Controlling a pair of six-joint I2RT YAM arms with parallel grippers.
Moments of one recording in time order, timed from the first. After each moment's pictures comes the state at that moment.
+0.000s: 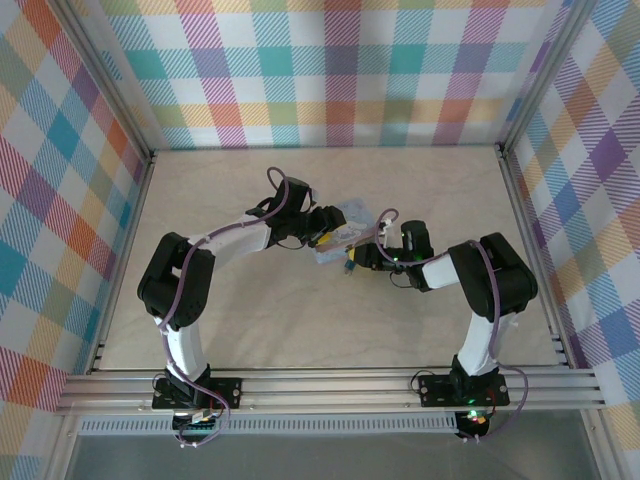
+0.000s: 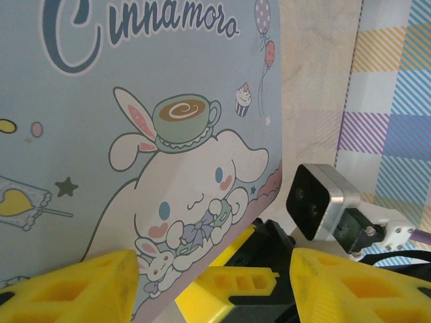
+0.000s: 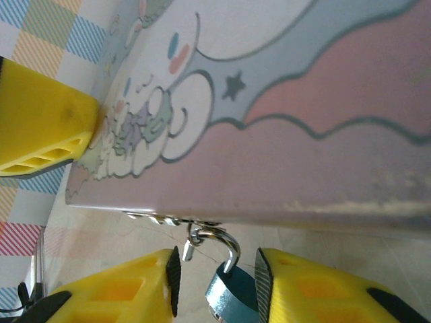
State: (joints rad) left arm -0.54 1.86 1.26 -0.15 0.46 -0.99; right arm 0.35 1.84 0.62 0.66 -0.71 0.57
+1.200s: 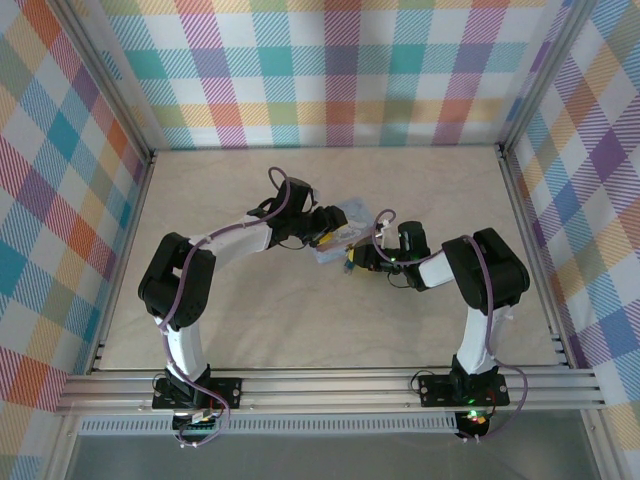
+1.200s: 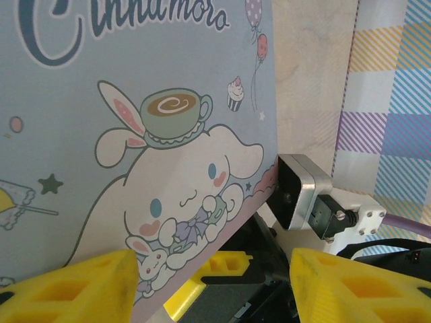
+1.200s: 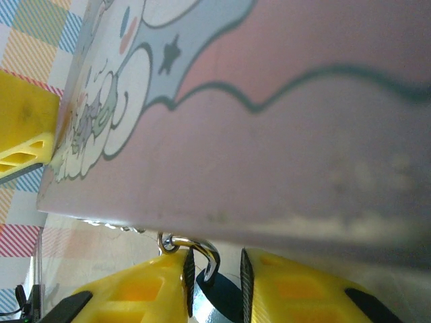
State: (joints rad) left arm -0.56 1.86 1.26 -0.14 0.45 -0.99; right arm 0.36 1.90 0.64 0.69 -0.72 0.59
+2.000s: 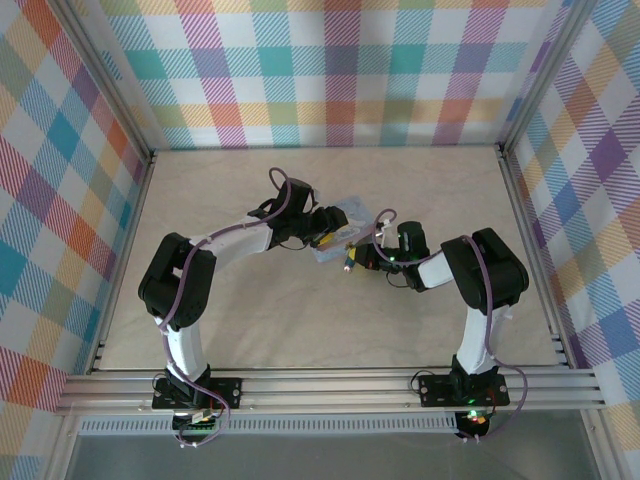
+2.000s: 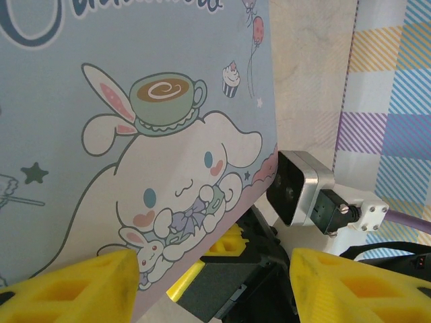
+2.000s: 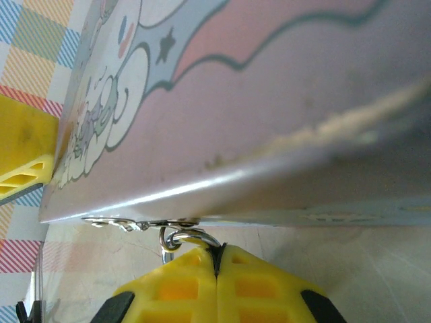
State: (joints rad) left arm -0.56 1.86 1.25 -0.13 0.44 -1.00; right arm 0.36 1.90 0.63 0.72 -0.68 0.64
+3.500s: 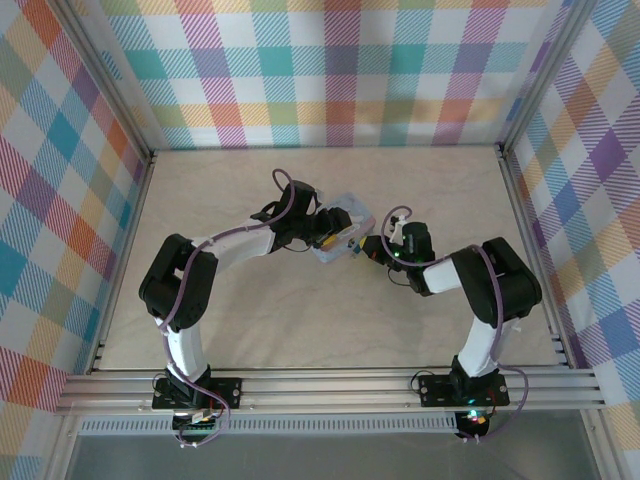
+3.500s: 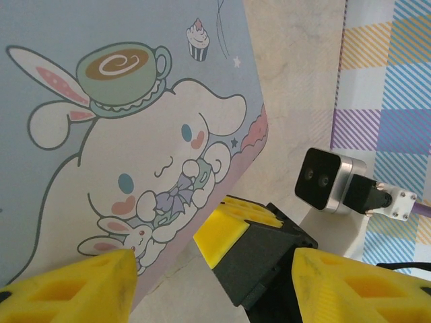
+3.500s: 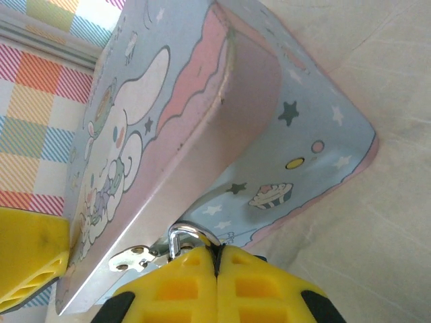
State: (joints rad) left arm -0.59 1.85 1.23 -0.08 0.42 -1.00; right arm 0.36 1.78 0.57 0.74 -0.43 0.83
